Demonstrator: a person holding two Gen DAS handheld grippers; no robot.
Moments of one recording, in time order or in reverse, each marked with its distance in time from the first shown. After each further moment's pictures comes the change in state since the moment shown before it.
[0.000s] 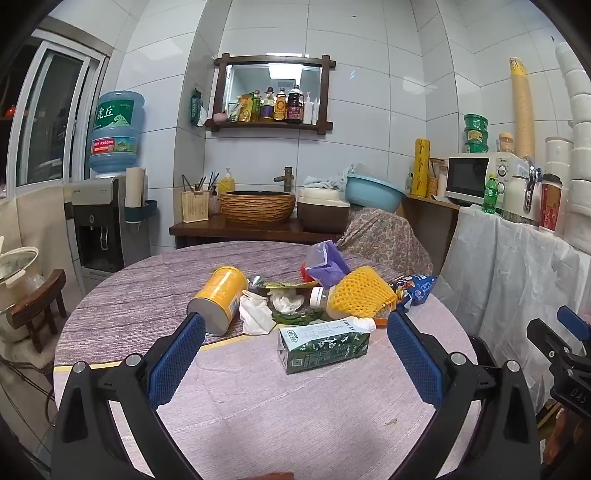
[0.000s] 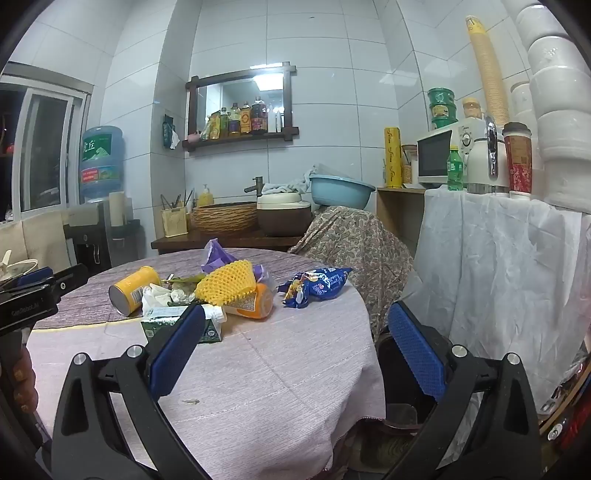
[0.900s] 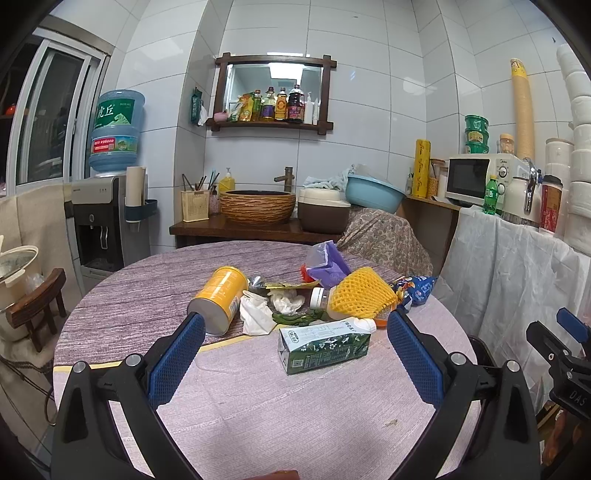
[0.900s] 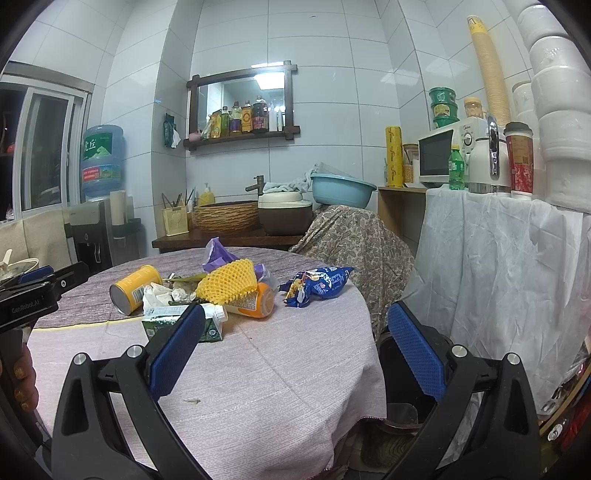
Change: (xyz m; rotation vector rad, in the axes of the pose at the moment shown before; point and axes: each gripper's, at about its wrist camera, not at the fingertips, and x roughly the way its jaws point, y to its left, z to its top) left arm 0.002 0.001 0.002 -0.006 0.008 -0.002; right arm -0.001 0.001 -0.002 -0.002 0.005 0.008
